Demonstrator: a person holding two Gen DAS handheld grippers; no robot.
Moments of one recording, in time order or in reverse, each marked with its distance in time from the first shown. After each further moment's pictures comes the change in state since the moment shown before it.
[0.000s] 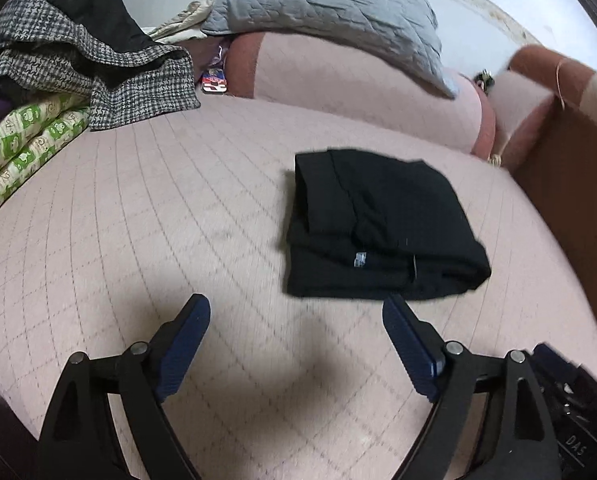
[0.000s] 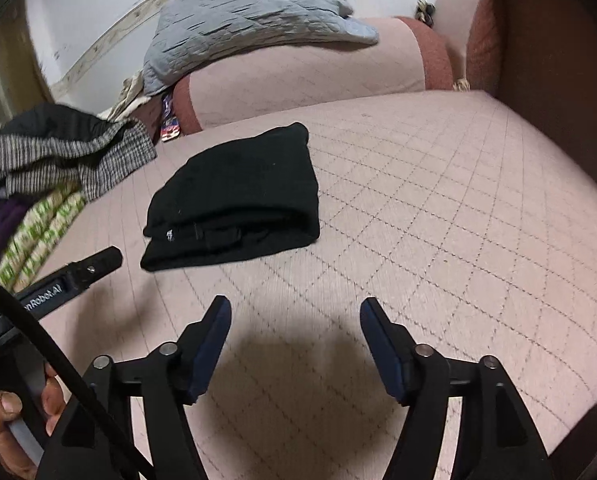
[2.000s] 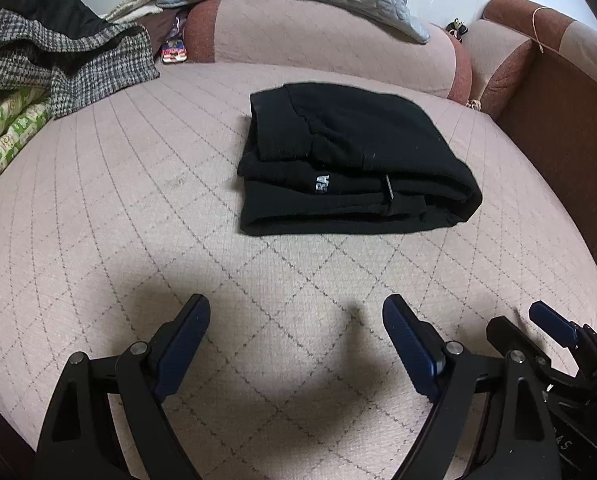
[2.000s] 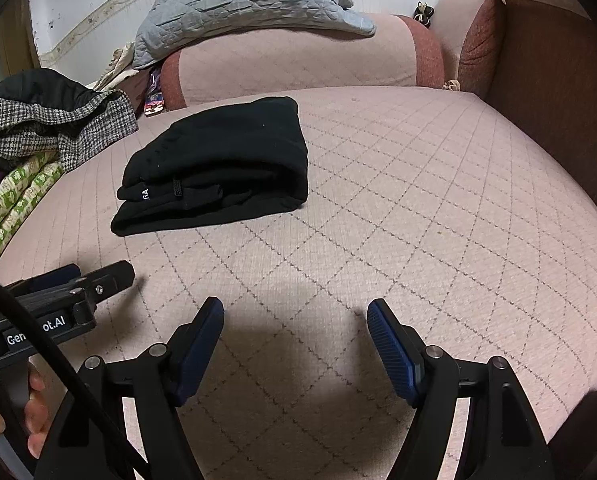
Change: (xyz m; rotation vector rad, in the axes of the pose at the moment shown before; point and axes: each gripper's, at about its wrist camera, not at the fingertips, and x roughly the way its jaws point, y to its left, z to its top) left arm 0.019 -0.021 -0.024 0.104 0.115 -0.059; right arm 0.019 0.007 -0.021 -0.050 0.030 -0.098
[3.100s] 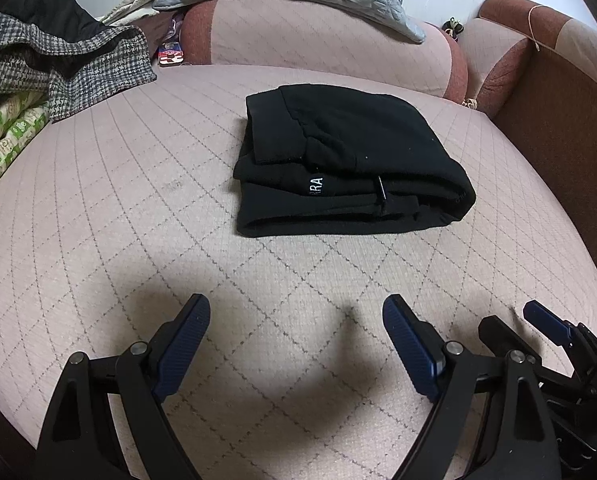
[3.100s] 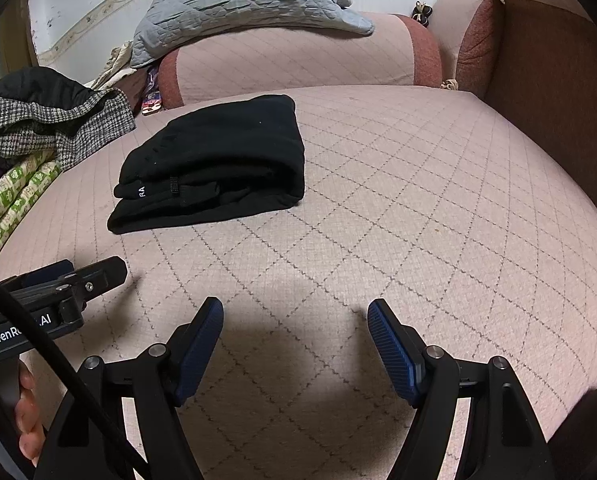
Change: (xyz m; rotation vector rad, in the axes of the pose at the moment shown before) left arm -0.002 -0.004 0.002 0.007 0.014 -0.007; right arm 0.002 -0.004 -0.002 0.000 0.006 -0.005
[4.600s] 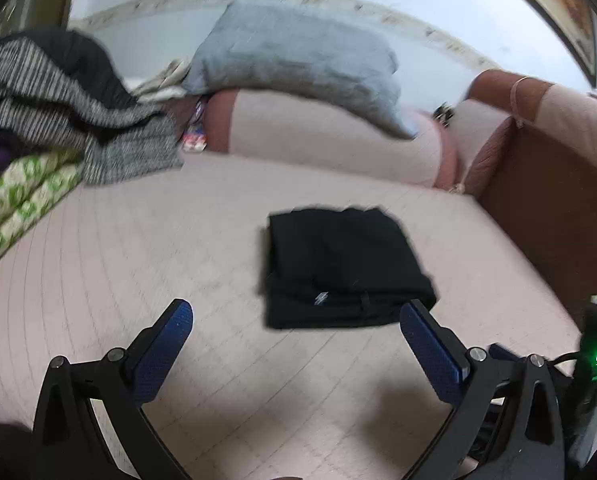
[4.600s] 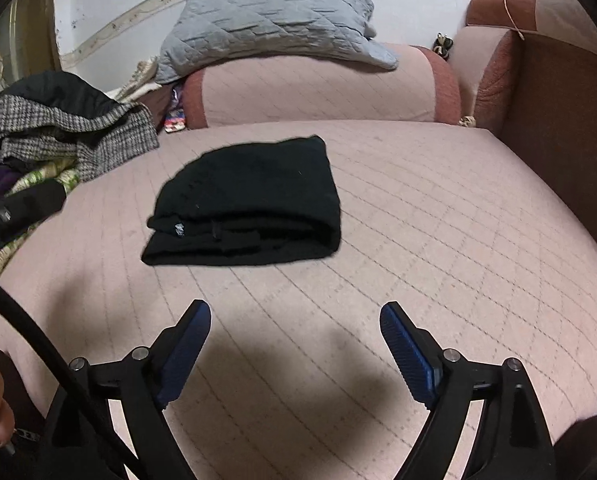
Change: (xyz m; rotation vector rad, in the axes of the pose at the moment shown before) left arm -0.079 0.017 0.017 -0.058 -0.276 0.001; right arm -0.017 0.029 0.023 -0.066 -0.074 0.016
